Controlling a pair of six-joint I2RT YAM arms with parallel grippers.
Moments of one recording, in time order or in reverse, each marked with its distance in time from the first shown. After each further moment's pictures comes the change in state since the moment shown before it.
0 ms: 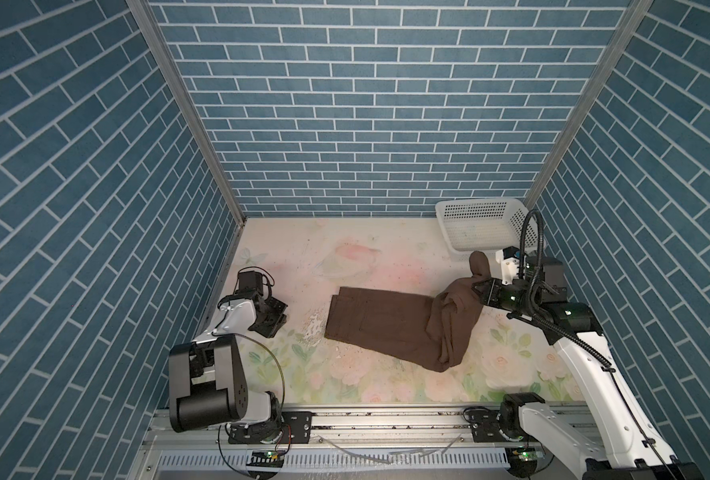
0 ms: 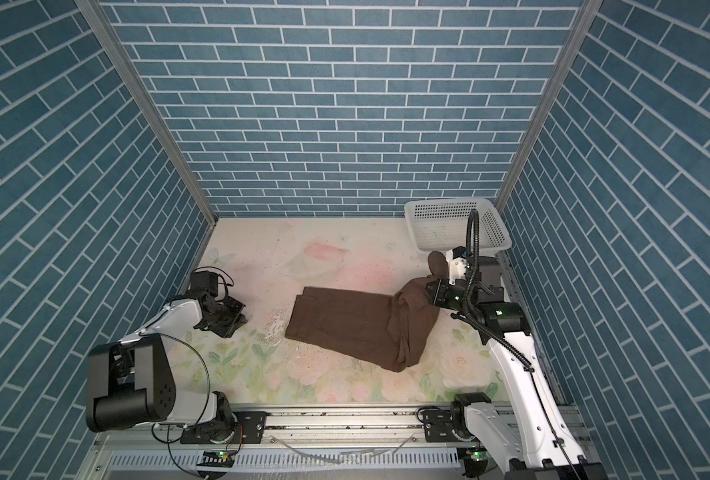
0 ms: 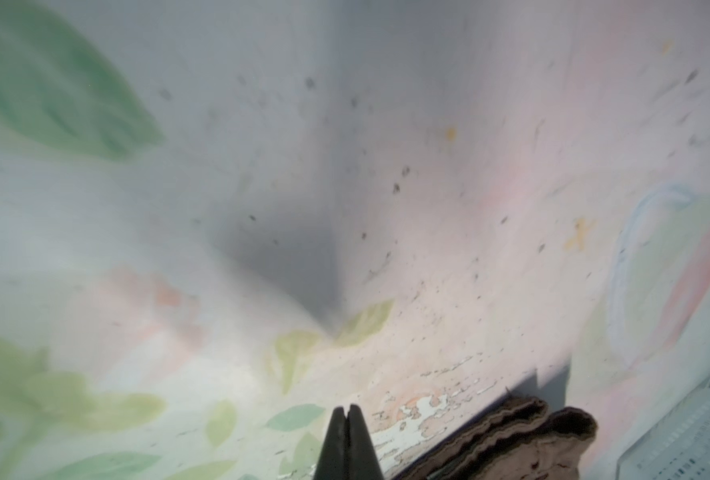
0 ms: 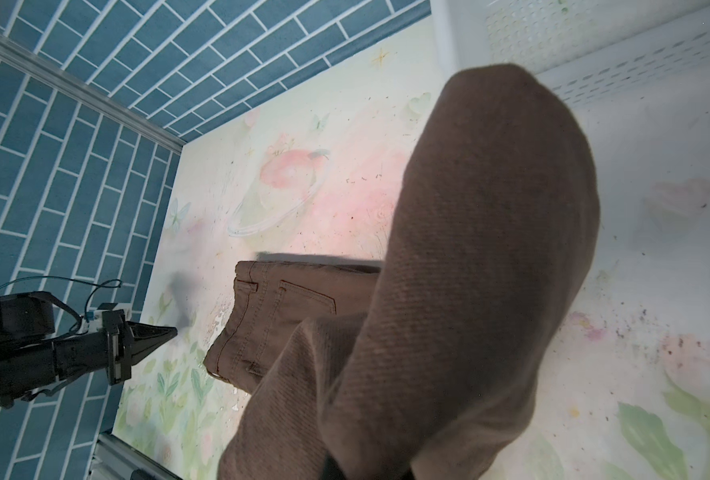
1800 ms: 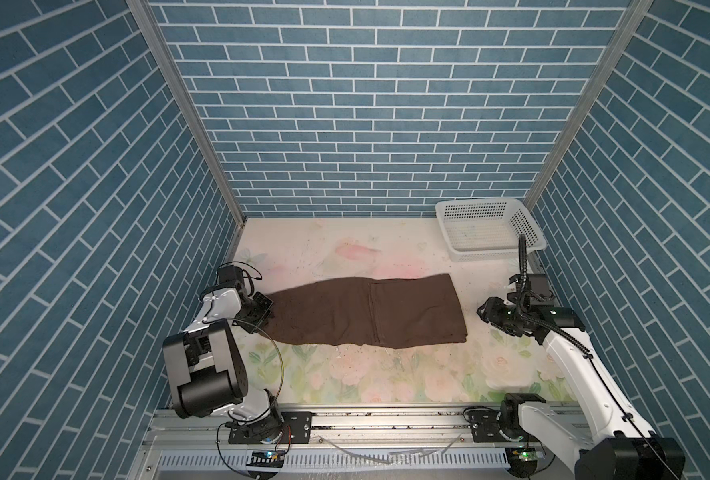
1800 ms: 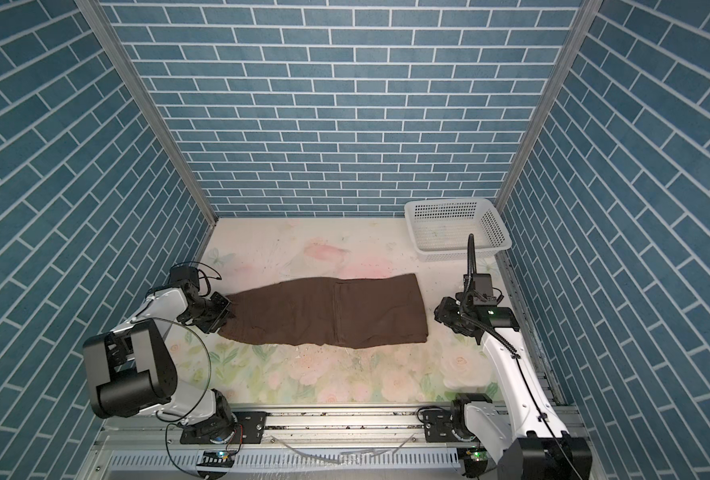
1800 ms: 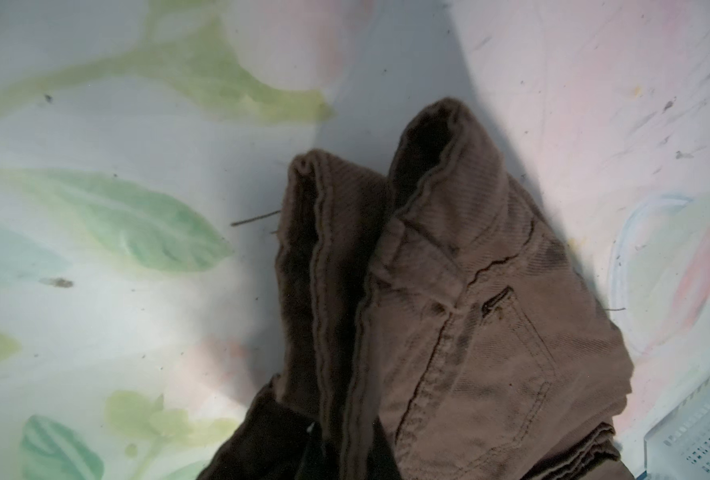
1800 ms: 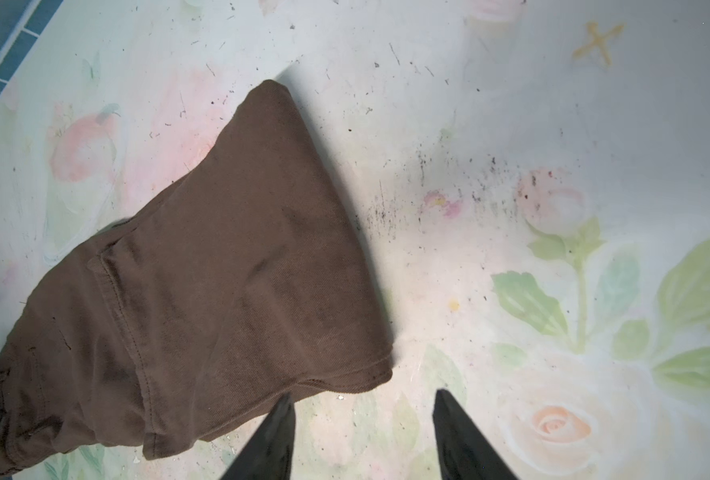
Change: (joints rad) left arm 0.126 0.107 0.127 -0.132 0.046 0.248; right arm -0.041 0.104 -0.136 -0.077 0.199 0.095
